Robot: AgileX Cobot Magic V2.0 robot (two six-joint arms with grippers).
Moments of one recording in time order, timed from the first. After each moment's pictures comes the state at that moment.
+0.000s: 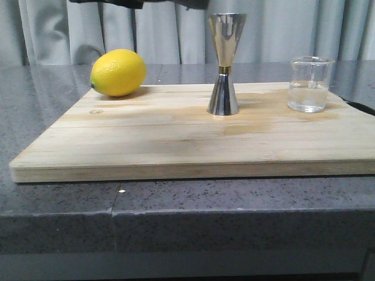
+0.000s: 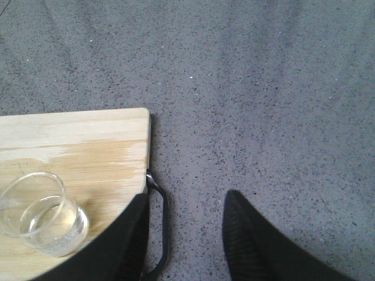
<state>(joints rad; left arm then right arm) -0.80 1.36 -0.88 0.21 -0.10 -0.26 0.01 0.99 -0.79 -0.07 0.37 0.12</state>
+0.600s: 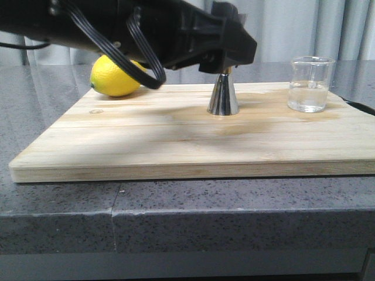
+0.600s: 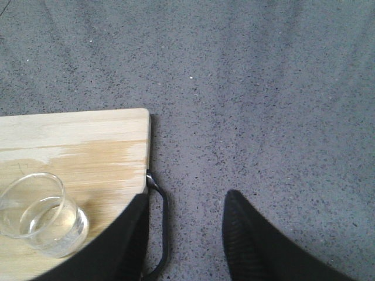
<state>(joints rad) -0.81 1.62 -0.88 0.20 -0.43 -0.26 0.01 0.99 -0.79 -0.07 0.37 0.12</state>
